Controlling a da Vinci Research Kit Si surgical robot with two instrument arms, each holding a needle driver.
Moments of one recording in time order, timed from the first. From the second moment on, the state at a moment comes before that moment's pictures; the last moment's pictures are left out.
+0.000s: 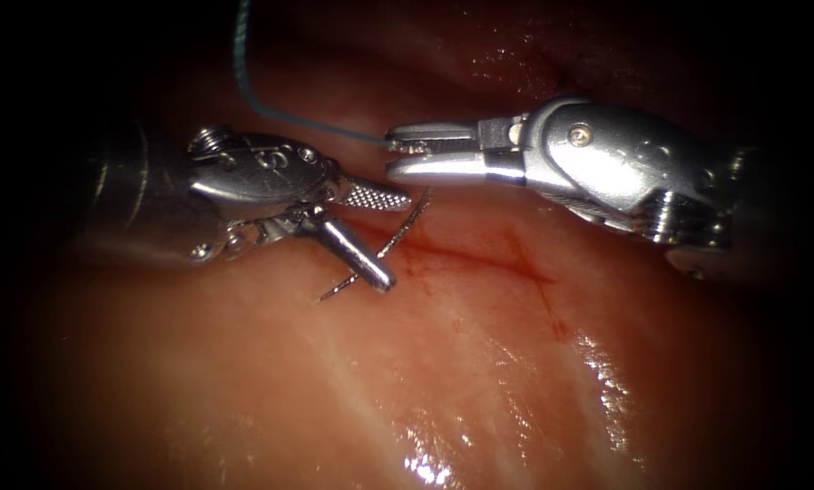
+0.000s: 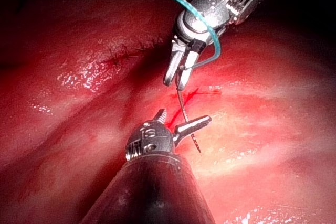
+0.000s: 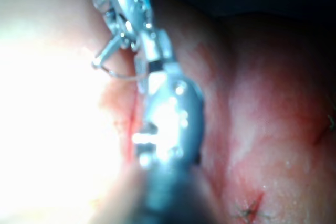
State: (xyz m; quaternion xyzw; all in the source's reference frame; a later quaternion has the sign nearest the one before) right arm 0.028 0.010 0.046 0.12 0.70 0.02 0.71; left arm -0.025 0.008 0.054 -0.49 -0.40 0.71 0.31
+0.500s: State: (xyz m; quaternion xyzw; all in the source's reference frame) right arm 0.028 0.009 0.045 0.10 0.72 -0.04 0.68; left arm -0.026 0.006 0.055 -0.48 -0.45 0.71 0.25
